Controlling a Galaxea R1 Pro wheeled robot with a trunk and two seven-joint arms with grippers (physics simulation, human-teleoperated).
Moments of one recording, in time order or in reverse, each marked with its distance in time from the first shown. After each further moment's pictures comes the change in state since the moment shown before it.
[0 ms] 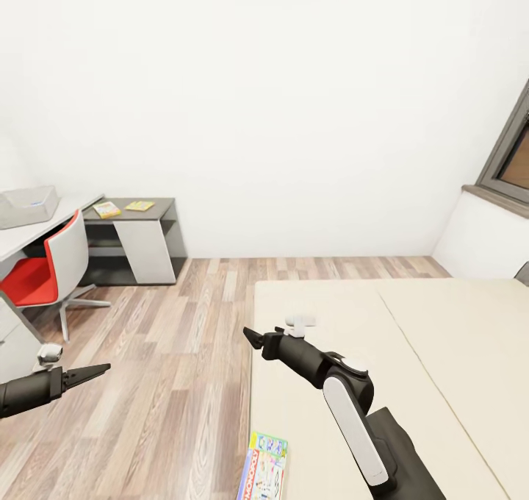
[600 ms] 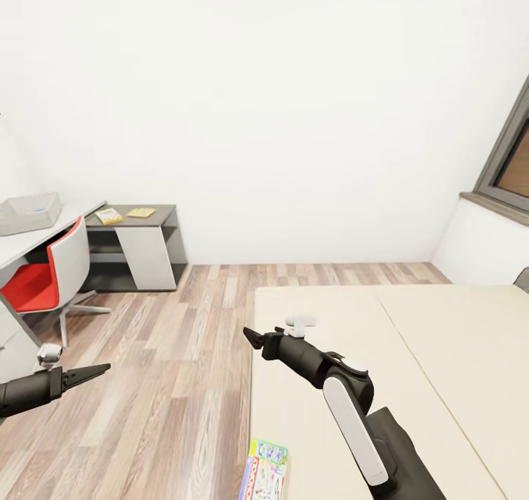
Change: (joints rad) left arm 0.000 0.000 0.000 0.000 0.000 0.000 0.000; right arm 0.000 0.000 0.000 0.000 0.000 0.000 0.000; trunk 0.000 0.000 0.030
